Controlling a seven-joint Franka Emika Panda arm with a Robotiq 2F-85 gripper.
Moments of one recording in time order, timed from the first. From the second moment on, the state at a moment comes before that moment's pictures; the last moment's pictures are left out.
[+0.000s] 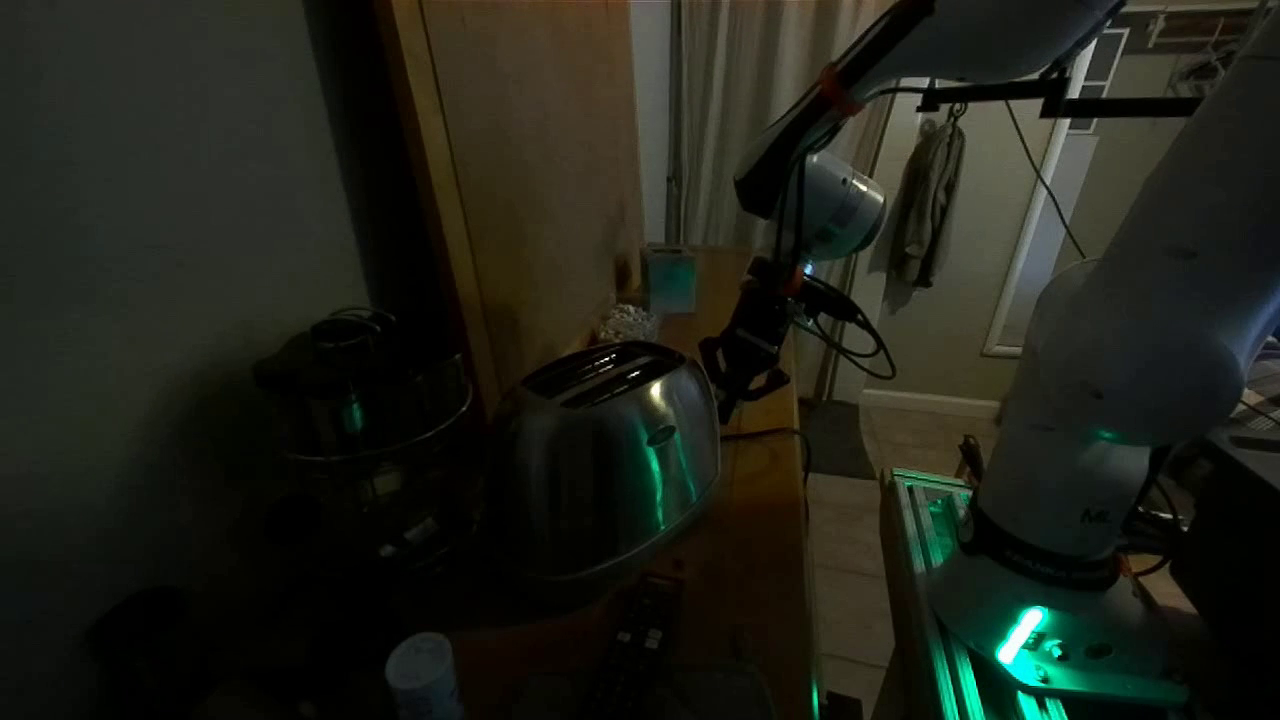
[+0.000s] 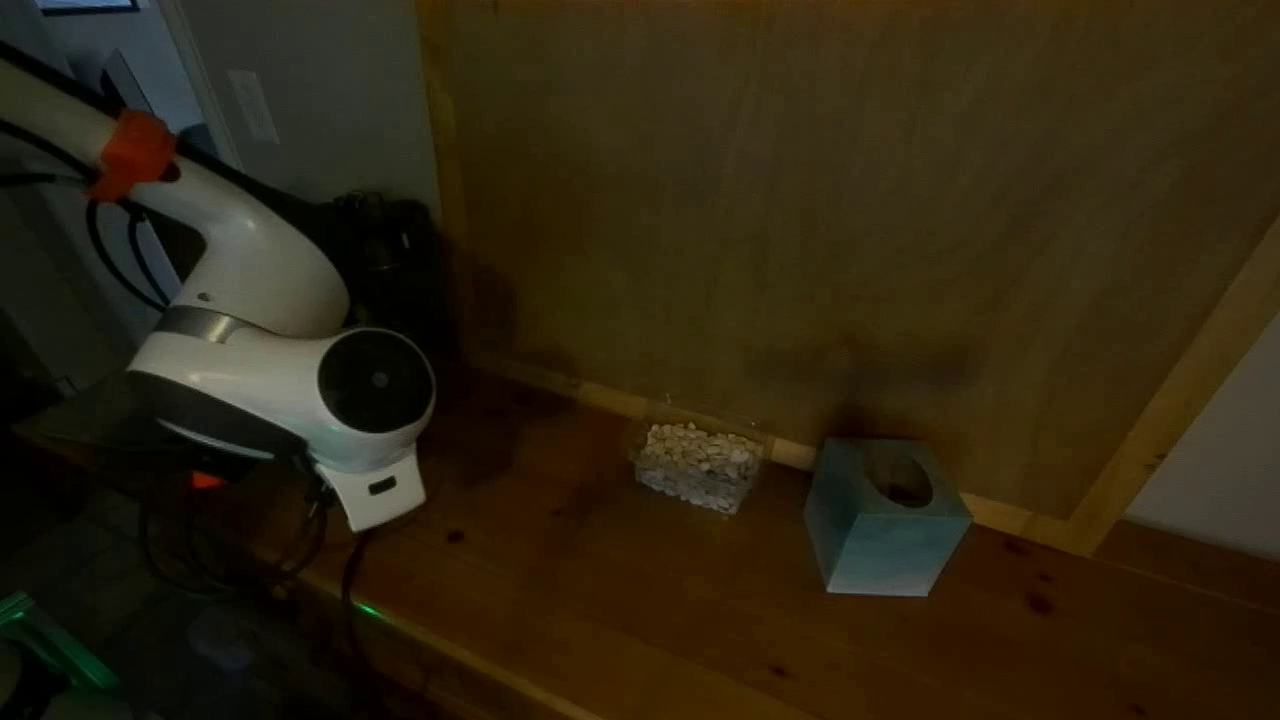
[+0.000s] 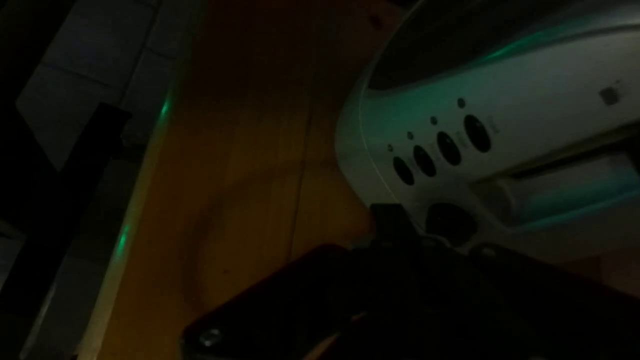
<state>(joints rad) -0.26 -0.27 -0.40 -2.76 0.71 2.10 0.09</state>
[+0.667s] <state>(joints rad) -0.31 -0.25 -0.41 -2.75 0.74 1.97 0.08</state>
